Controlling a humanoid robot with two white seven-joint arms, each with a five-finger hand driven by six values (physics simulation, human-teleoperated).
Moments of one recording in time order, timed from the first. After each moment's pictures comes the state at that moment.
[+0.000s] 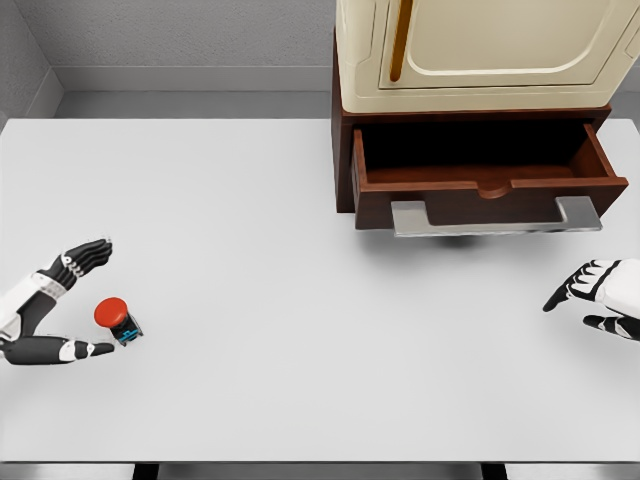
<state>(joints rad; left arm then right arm) 0.36 0.88 -0.12 -1.66 0.57 -0.61 -0.32 0.44 -1.34 0.01 -1.77 0.22 -0.61 0.03</state>
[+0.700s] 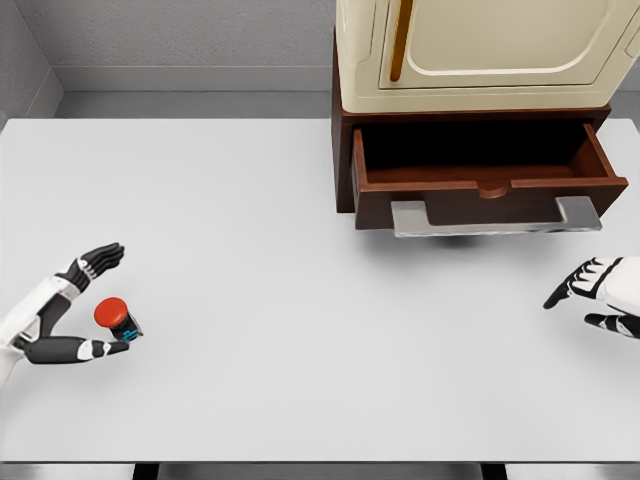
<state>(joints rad) 0.29 0.78 -0.14 -1.59 0.48 -0.61 -0.32 0.44 -1.35 0.00 -1.77 0.21 -0.61 0.03</state>
